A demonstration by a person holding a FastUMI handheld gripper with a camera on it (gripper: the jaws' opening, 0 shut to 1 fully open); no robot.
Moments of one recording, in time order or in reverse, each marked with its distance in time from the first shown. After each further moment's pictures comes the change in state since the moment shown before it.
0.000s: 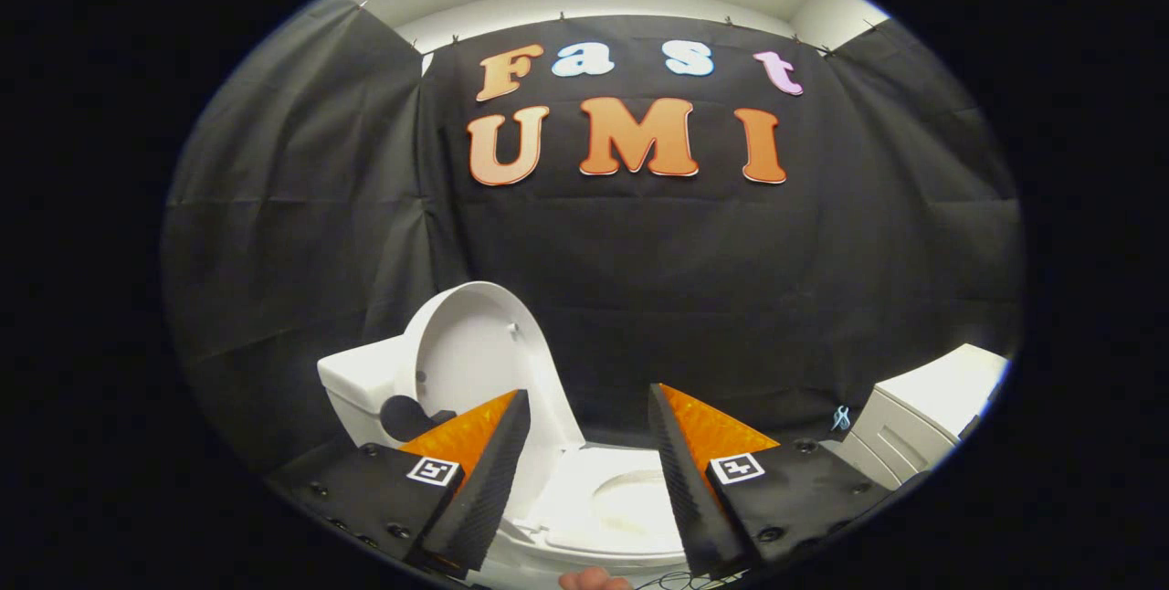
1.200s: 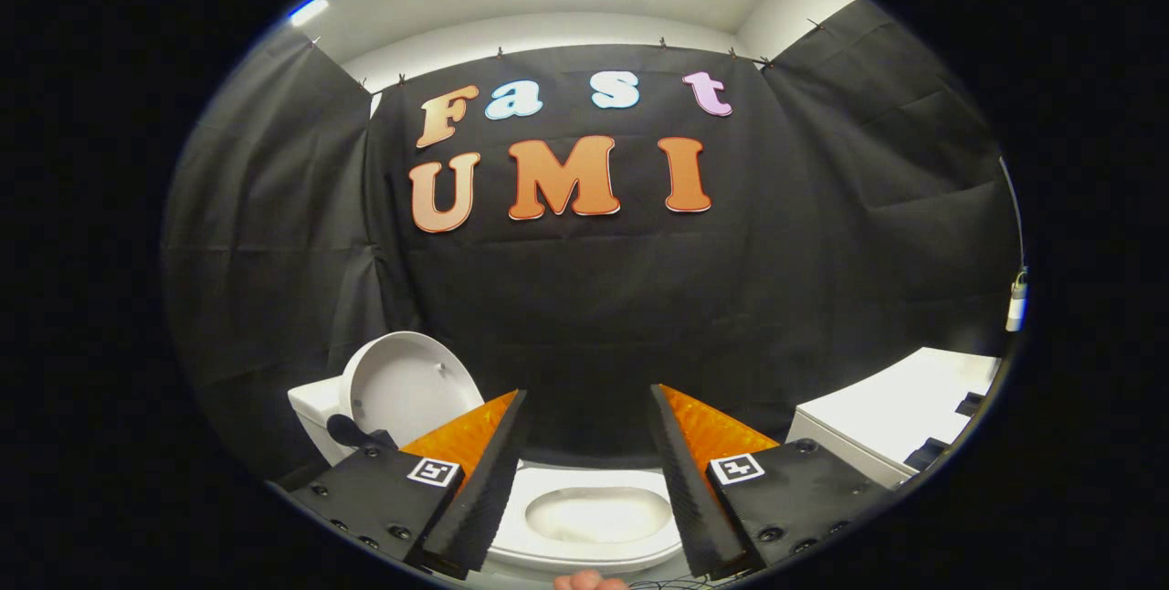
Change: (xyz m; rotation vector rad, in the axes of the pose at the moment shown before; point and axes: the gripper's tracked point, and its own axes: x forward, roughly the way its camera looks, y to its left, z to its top) arm -0.056 -0.116 0.054 0.055 -0.096 -0.101
